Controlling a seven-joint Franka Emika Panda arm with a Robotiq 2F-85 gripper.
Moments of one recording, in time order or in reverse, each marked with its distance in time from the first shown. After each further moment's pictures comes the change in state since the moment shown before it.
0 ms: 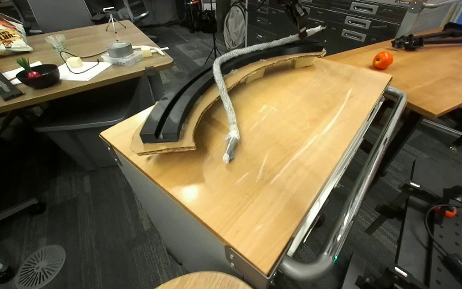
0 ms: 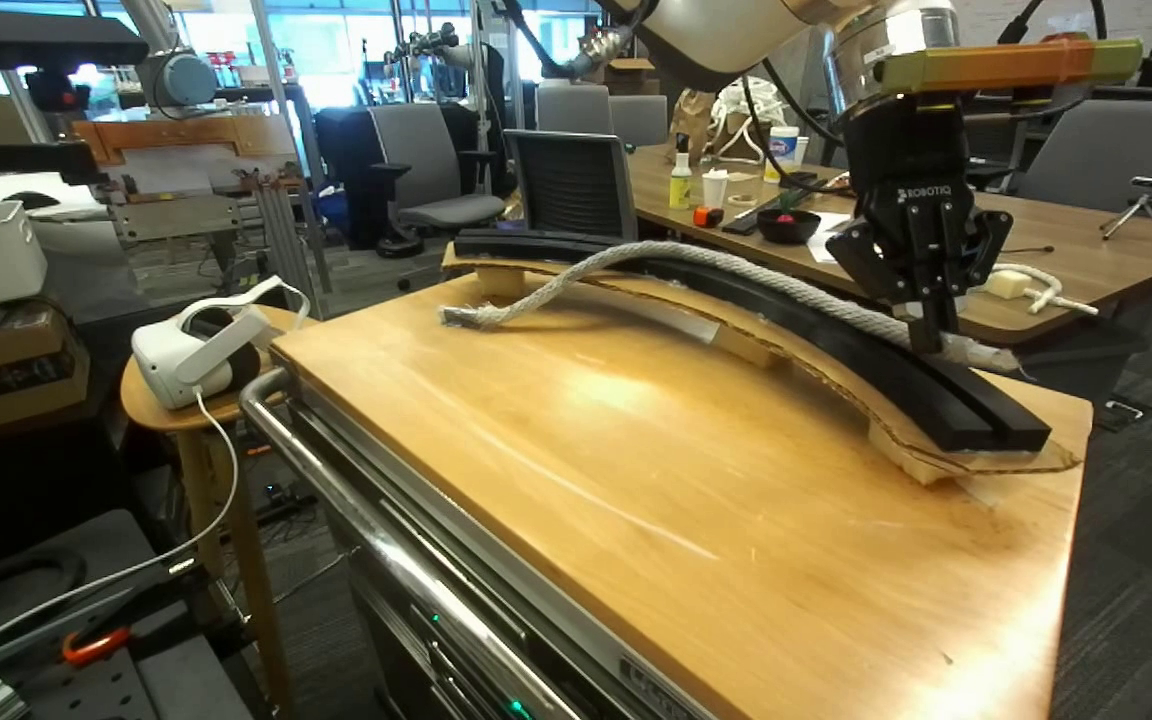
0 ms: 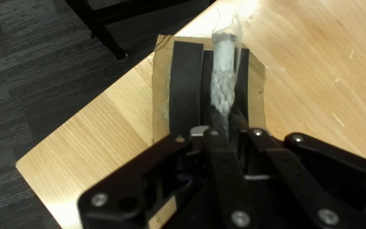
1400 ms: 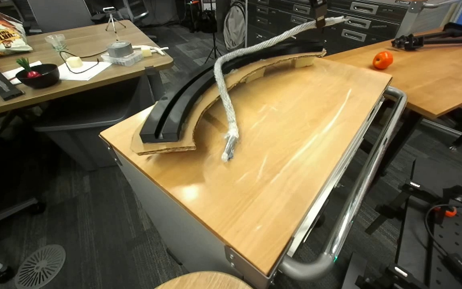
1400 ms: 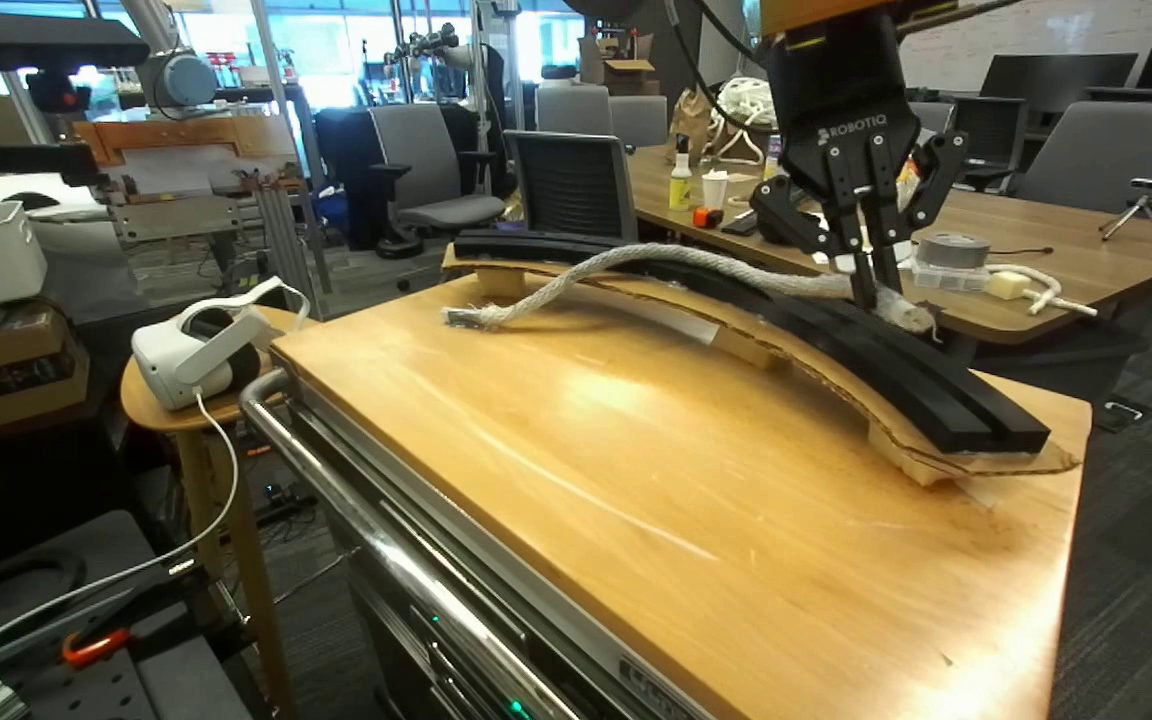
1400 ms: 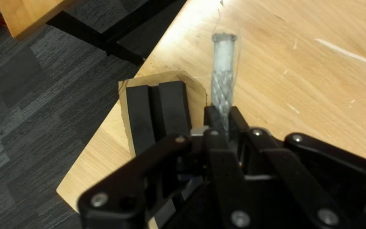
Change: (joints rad) arm 0.035 -0.361 -0.004 -0.459 -0.046 0.183 0.356
